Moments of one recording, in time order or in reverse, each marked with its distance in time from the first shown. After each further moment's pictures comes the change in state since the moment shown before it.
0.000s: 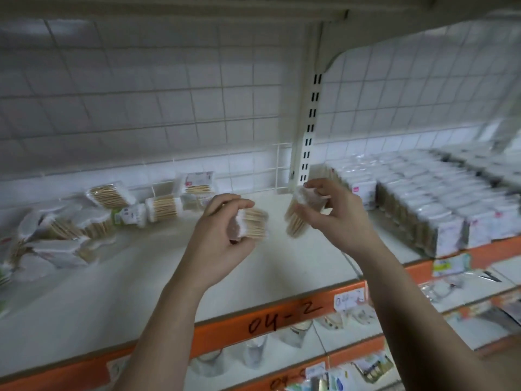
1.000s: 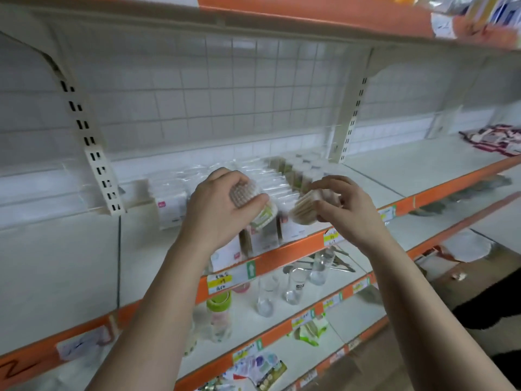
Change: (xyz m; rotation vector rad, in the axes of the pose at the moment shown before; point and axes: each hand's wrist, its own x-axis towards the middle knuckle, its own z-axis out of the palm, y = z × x) left_hand 0.122 0.249 0.314 0.041 0.056 0.201; right_hand -0.027 0.209 -0.364 -0.036 0.163 0.086
